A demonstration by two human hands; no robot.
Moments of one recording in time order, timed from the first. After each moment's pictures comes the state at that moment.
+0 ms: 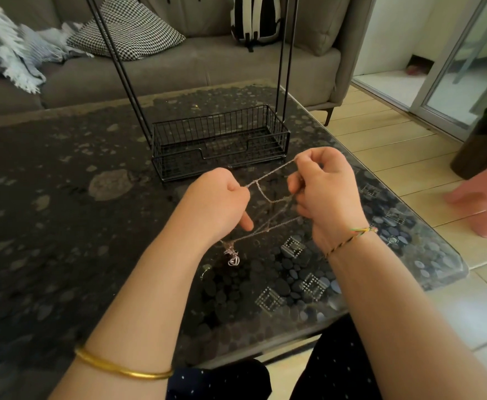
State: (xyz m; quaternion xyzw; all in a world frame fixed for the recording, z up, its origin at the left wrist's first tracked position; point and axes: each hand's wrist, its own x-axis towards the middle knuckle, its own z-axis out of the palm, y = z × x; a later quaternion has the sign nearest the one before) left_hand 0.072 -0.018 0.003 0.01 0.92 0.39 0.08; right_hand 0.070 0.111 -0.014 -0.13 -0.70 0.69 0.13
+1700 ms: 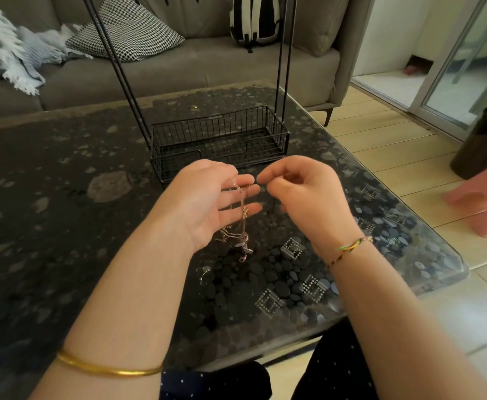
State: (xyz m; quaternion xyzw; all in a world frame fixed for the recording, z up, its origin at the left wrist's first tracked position) left_hand 0.072 -0.023 0.017 -0.10 0.61 0.77 0.14; right_hand 0.079 0.105 -0.009 -0.01 -0.82 0.56 0.11
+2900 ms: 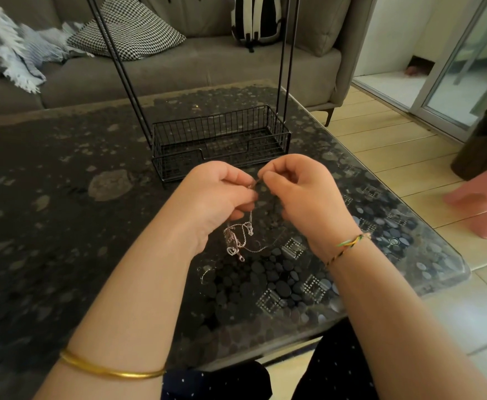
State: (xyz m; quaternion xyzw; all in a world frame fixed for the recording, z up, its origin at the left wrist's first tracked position) left_hand 0.071 -0.026 0.007 -0.02 0.81 0.58 0.10; right_hand 0.070 0.102 -0.017 0.00 -0.81 0.58 0.10
